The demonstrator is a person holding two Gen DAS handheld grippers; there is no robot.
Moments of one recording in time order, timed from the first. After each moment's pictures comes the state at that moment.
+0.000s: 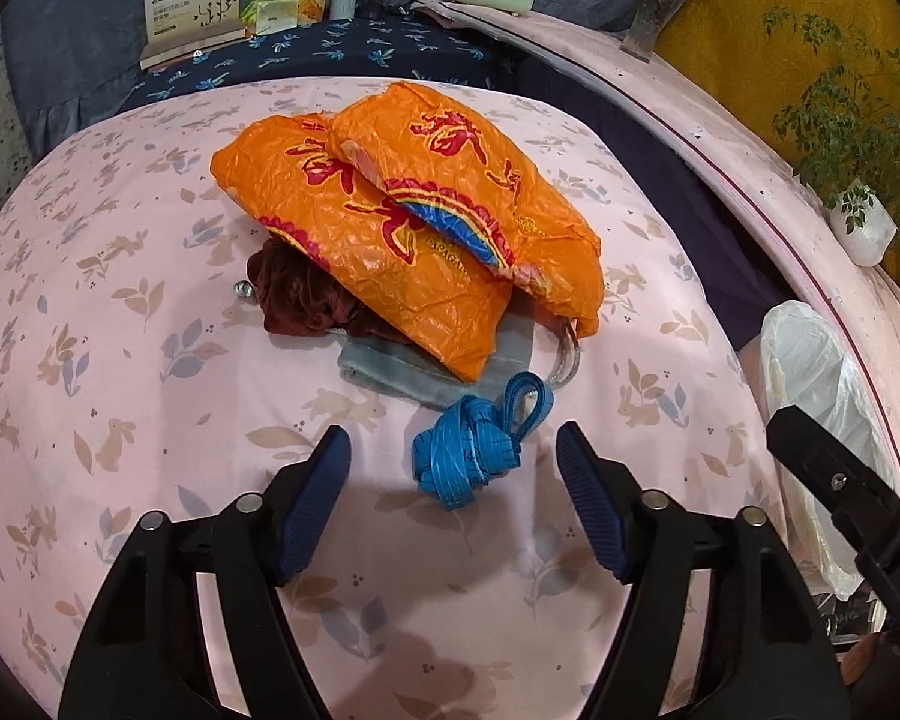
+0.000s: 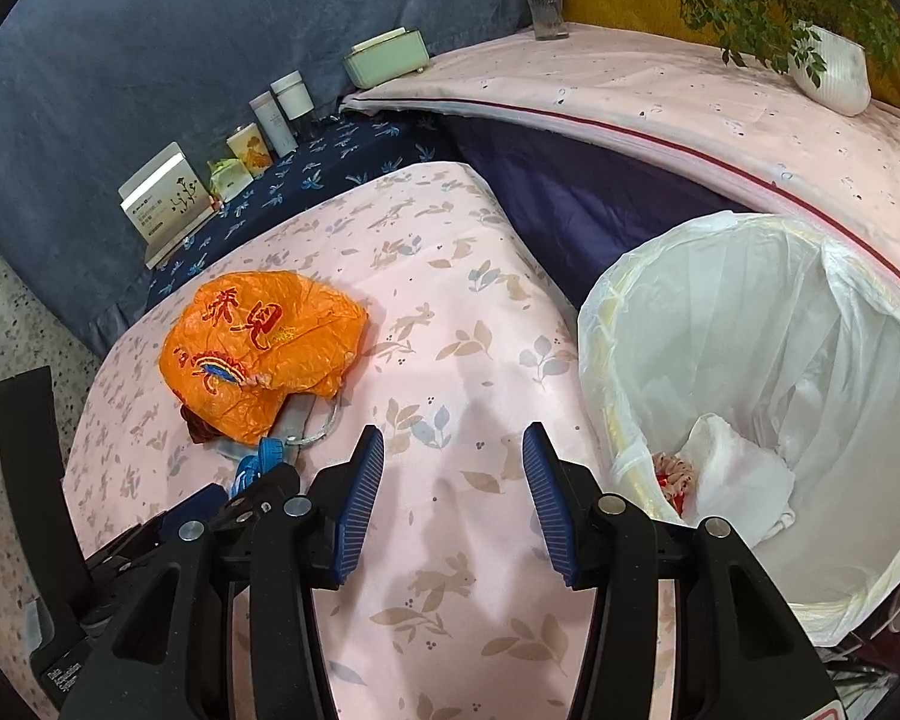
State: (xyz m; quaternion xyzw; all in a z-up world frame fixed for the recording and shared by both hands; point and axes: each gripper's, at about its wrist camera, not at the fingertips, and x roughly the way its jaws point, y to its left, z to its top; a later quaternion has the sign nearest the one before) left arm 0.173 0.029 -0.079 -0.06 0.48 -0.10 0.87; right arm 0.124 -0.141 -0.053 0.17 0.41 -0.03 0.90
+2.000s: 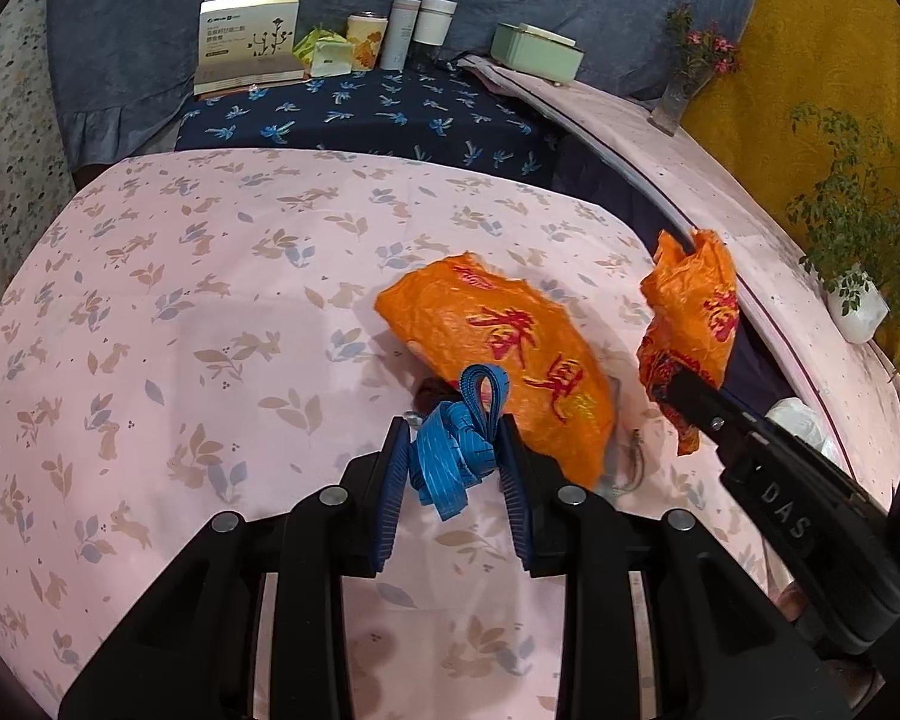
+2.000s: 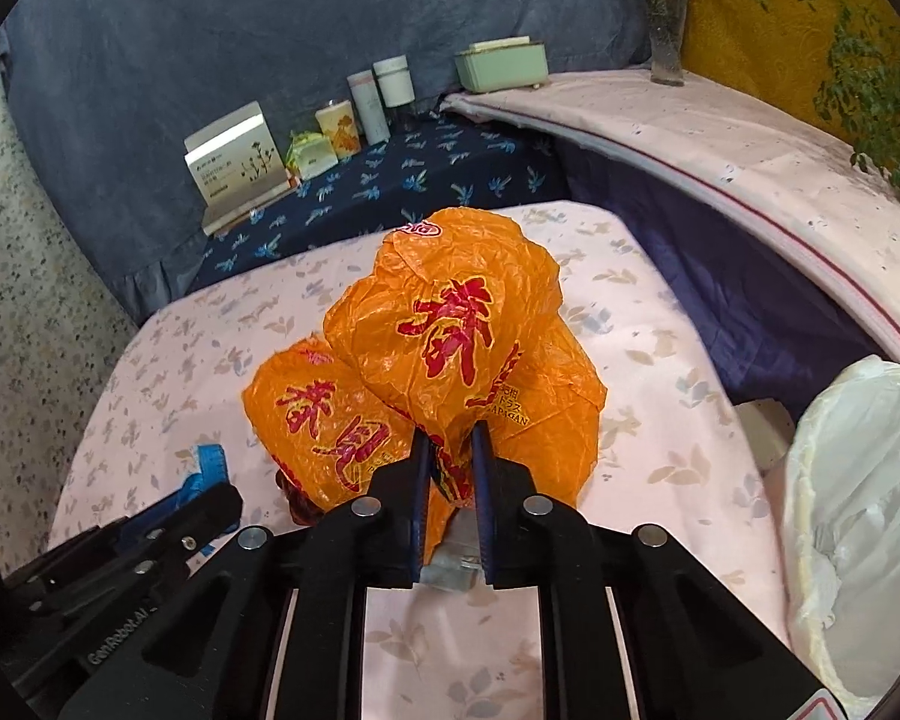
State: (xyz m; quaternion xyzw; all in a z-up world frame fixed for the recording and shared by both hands) left arm 0.193 0.111 -0.026 -0.10 0.43 -0.08 0.89; right arm 0.195 -0.052 -0.025 0.09 0.39 0.03 0.92
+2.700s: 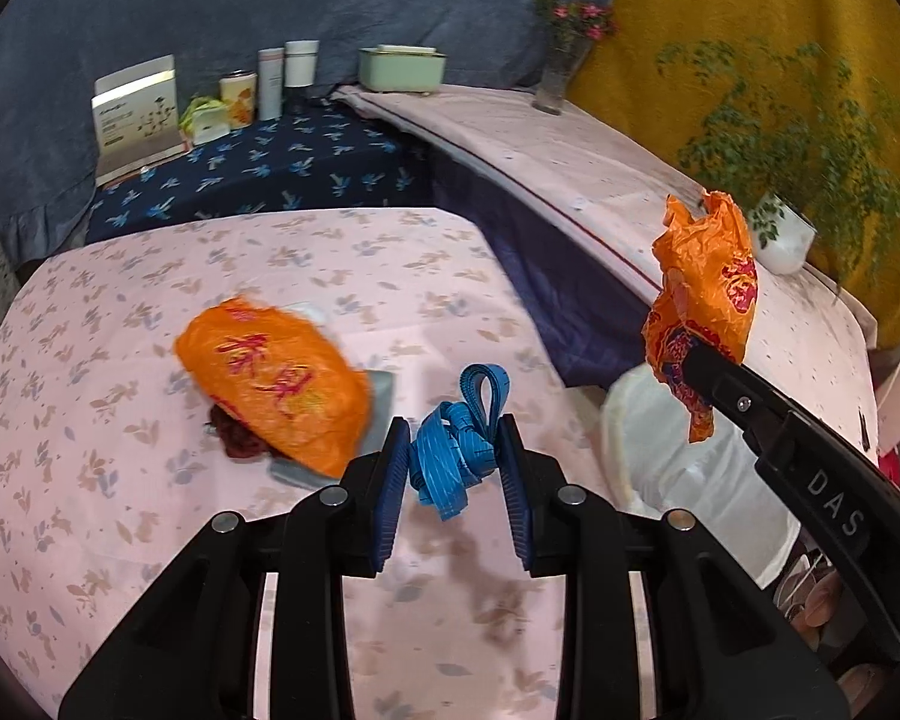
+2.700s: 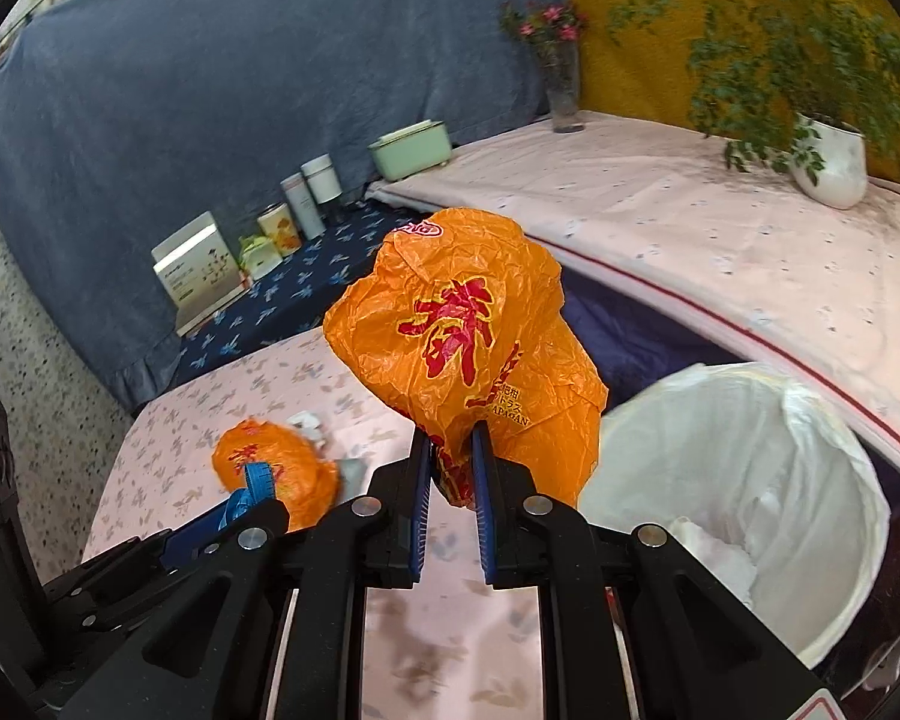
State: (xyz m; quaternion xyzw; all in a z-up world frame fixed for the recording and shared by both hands) left arm 0.149 -0.020 0.024 -0.03 0.40 -0.16 0.90; right arm 0.117 -0.171 0.031 0.16 0.32 -0.03 0.93
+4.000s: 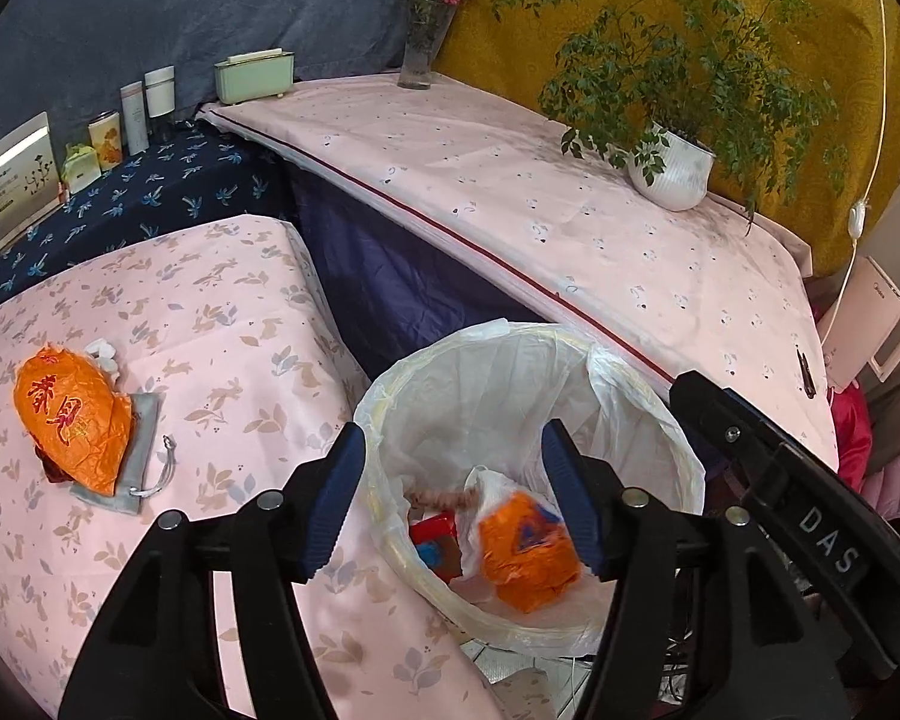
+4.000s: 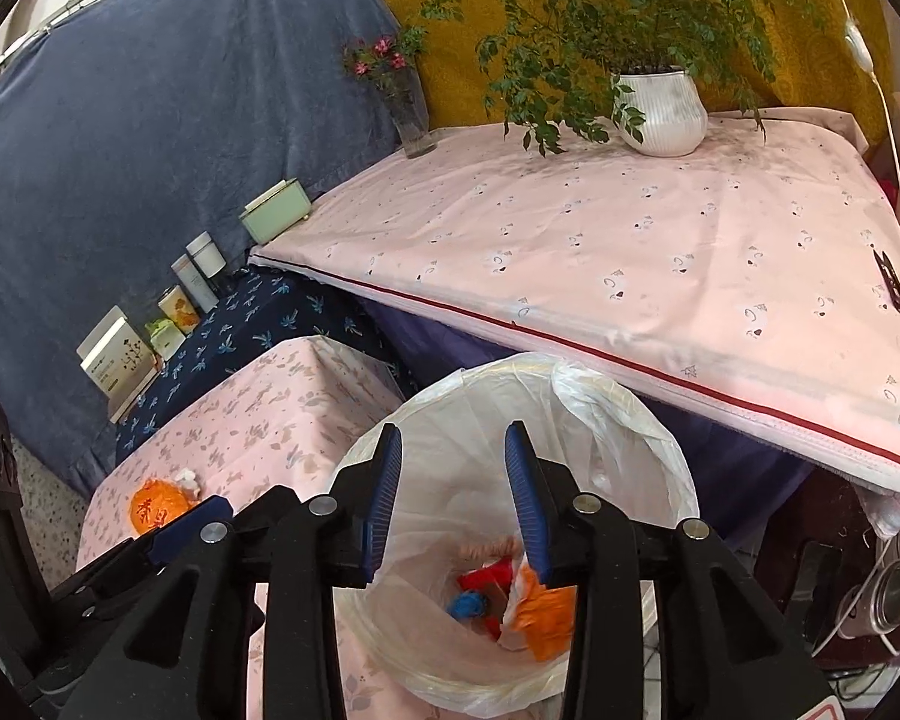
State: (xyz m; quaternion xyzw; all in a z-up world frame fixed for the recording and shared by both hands) left arm 0.121 -0.164 0.025 0.02 0.40 -0.26 0.88; right arm 0.047 -0.307 0.023 0.23 0.30 -0.13 0.92
